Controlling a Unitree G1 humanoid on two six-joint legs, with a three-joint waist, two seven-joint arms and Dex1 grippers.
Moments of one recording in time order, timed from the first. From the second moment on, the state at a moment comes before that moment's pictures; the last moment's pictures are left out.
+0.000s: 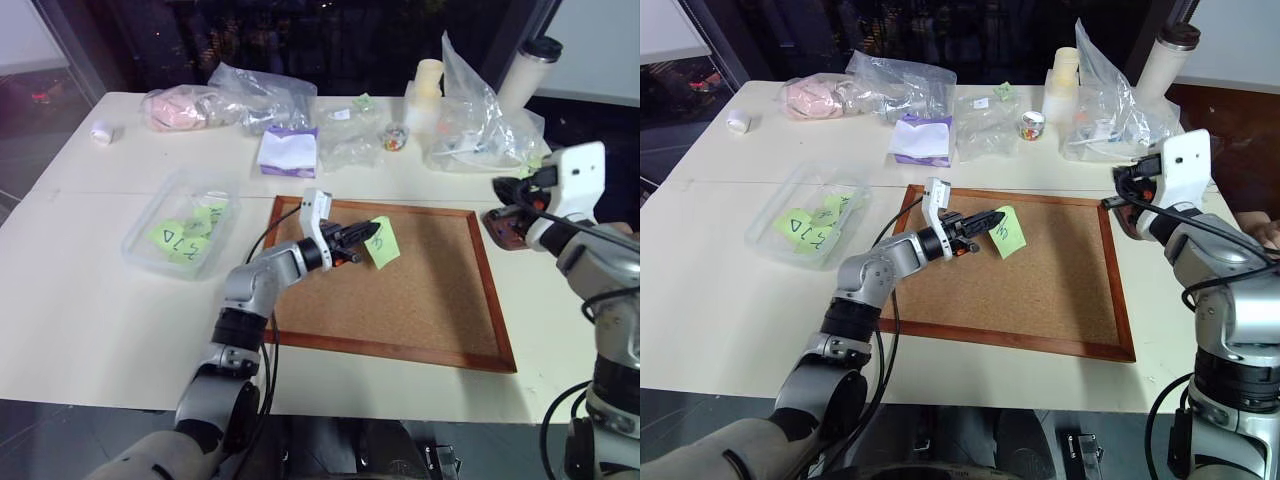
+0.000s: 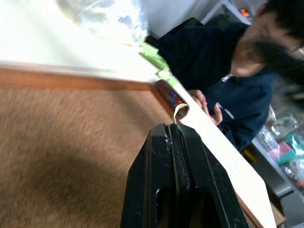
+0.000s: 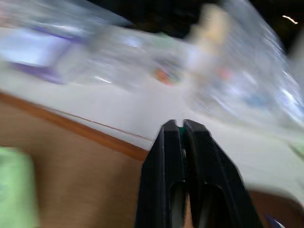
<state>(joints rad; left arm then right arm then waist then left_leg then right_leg) -0.65 -0.02 -0.01 0.29 -0.52 0.64 -0.66 -0.37 -0.64 -0.37 -0.27 0.37 0.85 0.22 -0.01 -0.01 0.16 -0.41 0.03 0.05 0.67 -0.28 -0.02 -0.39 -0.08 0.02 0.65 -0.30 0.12</state>
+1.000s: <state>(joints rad) -0.48 0.15 -0.13 -0.03 -0.43 0.60 -0.68 -0.52 -0.58 -0.35 0.38 0.27 0.53 0.22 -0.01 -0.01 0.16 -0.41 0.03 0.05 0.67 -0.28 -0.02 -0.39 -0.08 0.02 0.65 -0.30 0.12</state>
